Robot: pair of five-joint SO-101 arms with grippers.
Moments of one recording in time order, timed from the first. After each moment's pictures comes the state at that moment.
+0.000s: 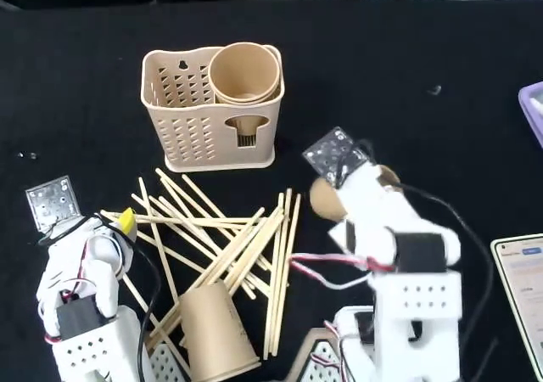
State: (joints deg) left arm -25.8 -104.0 91.2 61.1 -0.5; right arm 1.3 -57.5 48.8 84.1 39.4
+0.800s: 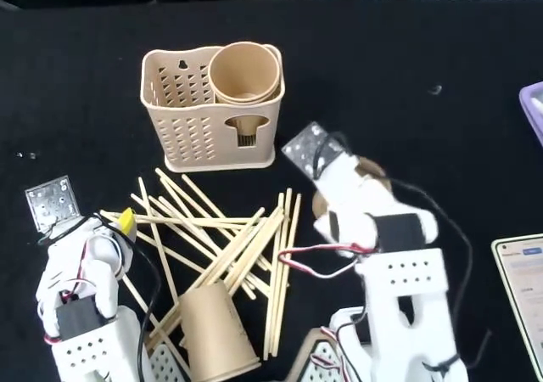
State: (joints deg) left arm -25.8 -104.0 91.2 61.1 -0.5; right arm -5.5 -53.3 48.4 76.0 37.1
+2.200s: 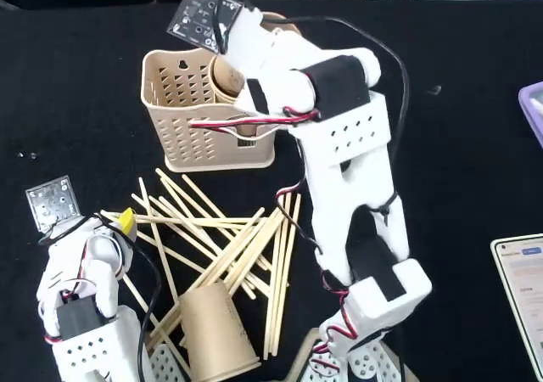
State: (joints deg) left arm -25.8 -104.0 91.2 61.1 -0.5; right arm -24.2 9.1 -49.8 99.0 41.5
